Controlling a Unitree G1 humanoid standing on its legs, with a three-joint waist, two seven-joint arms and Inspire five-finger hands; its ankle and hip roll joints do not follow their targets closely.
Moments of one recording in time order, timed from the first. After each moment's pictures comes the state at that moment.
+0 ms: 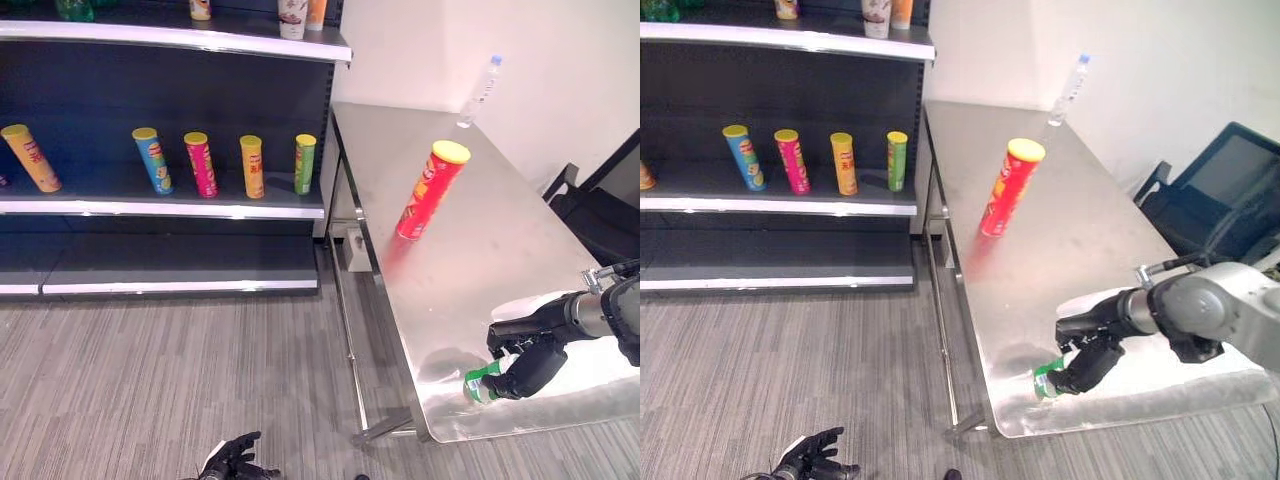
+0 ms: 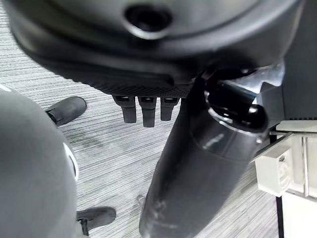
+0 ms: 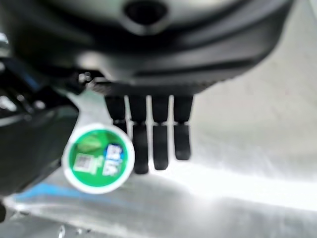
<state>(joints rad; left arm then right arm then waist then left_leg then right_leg) 0.12 0.29 -0.27 0.94 -0.19 -0.10 -0.08 1.31 -2.01 -0.99 -0.13 0.16 -0.12 0.62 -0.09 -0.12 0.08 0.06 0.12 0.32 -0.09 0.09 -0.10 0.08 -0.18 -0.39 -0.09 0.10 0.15</state>
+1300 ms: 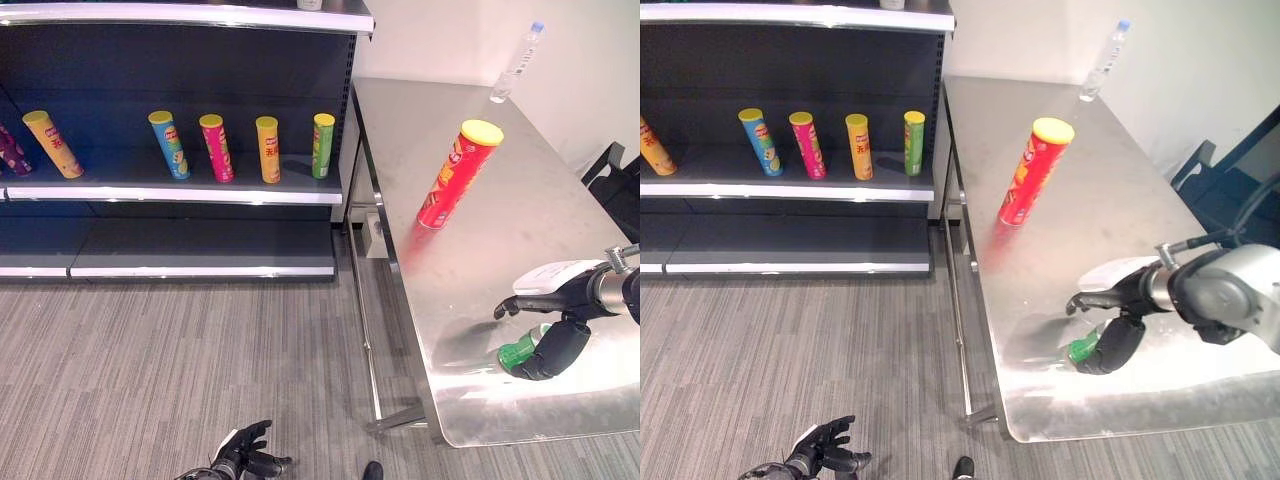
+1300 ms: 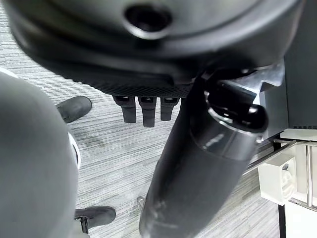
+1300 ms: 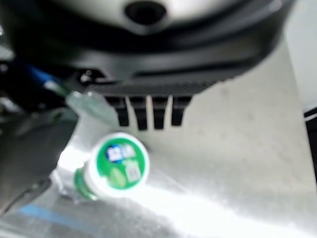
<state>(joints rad) 0.09 0.25 -0.27 0.93 -0.19 -0.10 -0.07 1.28 -1.97 -1.03 -0.09 -0.08 -0.12 0.54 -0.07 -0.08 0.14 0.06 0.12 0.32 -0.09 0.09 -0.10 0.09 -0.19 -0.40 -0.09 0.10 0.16</state>
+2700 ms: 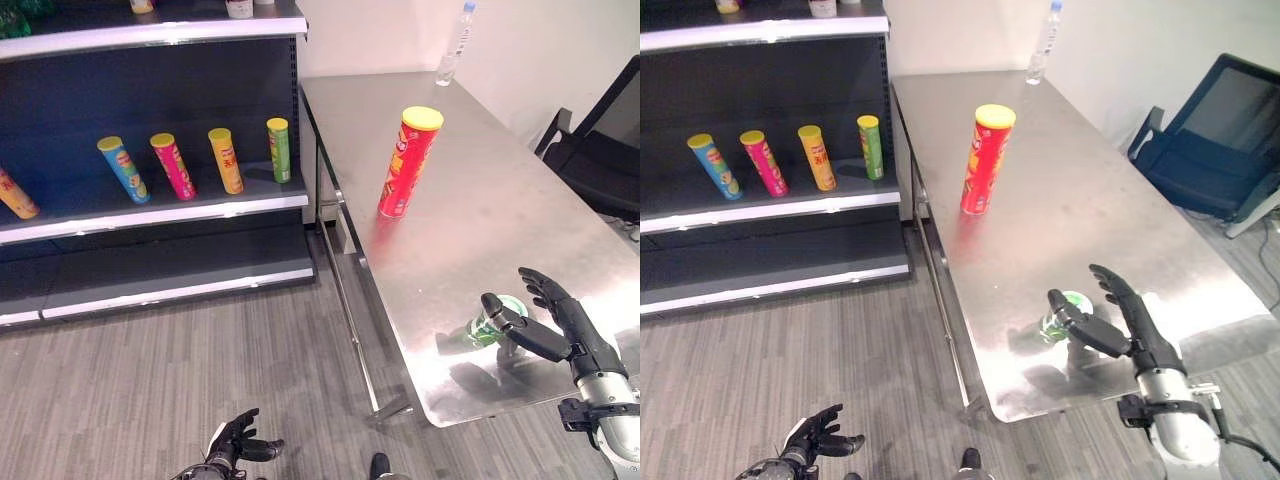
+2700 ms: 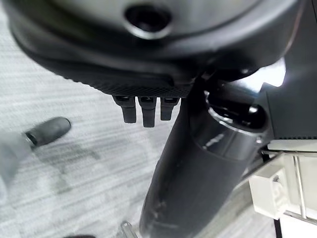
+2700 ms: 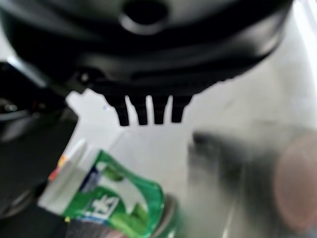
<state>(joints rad) 0.08 0.20 -0.12 0.92 -0.16 -0.10 -0.01 0.35 -0.60 -0.30 -0.13 0.02 -0.11 0.04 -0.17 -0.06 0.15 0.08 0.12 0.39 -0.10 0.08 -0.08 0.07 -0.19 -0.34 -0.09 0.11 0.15</state>
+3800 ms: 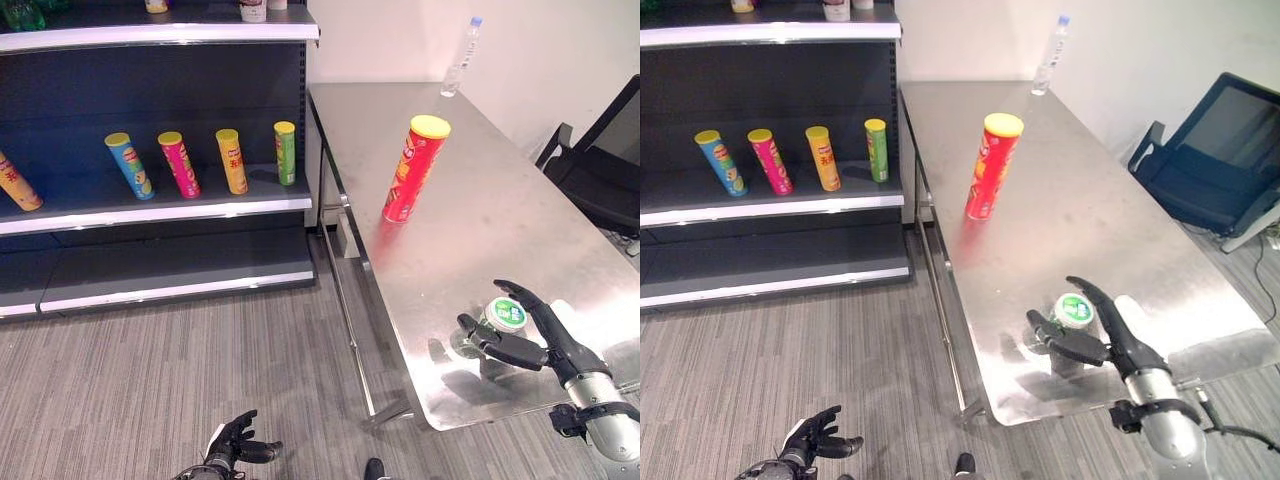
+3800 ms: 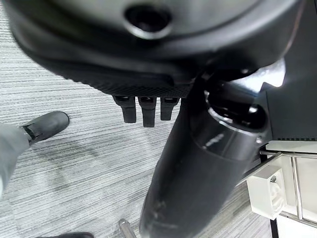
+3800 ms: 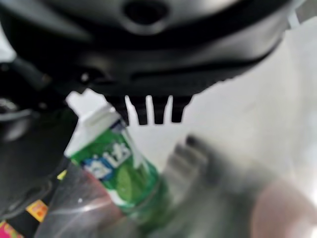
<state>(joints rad) 0.09 0.20 -0.12 0.92 -0.15 -0.10 0.01 0.39 -0.66 -0.25 -0.13 -0.18 -0.12 0.04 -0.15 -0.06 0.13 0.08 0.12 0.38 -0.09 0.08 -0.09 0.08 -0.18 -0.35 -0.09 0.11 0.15</state>
